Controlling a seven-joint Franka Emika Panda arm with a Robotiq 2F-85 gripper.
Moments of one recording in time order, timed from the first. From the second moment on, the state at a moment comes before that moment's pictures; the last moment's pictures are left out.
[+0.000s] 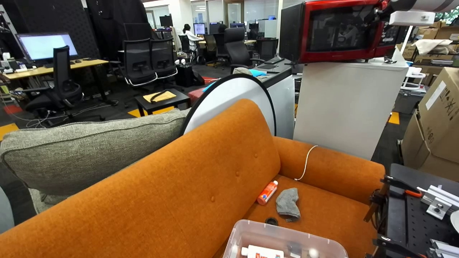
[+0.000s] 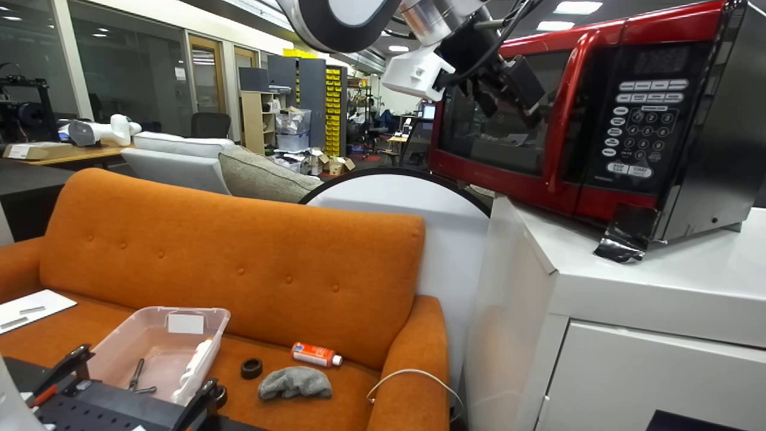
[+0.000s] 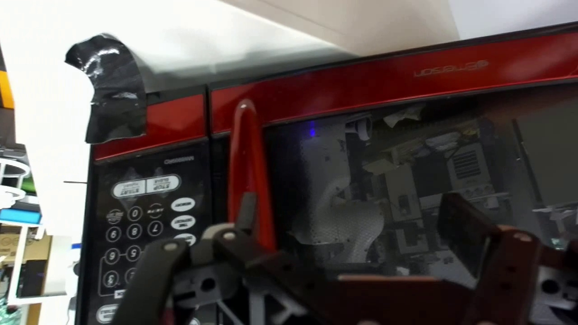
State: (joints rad) arm -0.97 -0.16 0.05 -2.28 0.15 3.01 -0.08
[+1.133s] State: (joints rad) arm -0.89 -0.28 -0.18 -2.26 0.34 2.86 -0.50
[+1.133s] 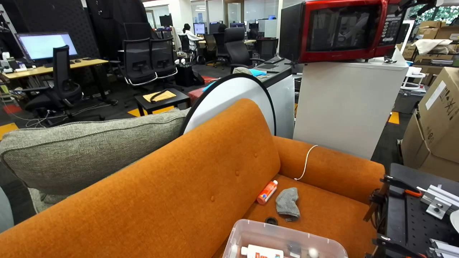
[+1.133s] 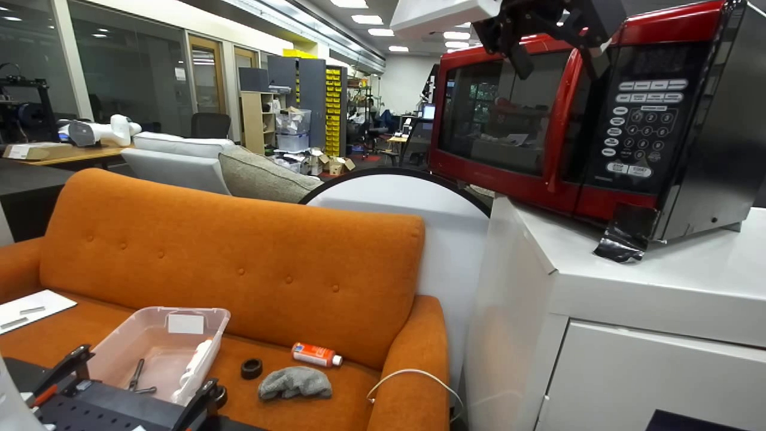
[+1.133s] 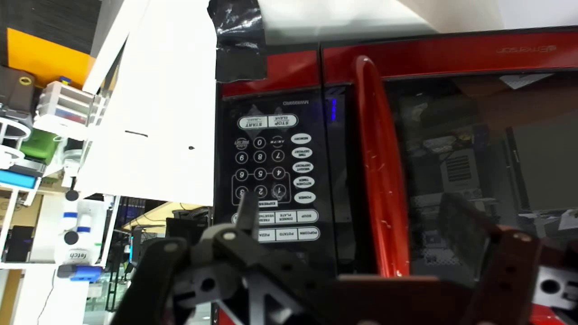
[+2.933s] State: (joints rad) arm -0.77 -0.20 -0.23 -2.28 0.43 2.87 -0.63
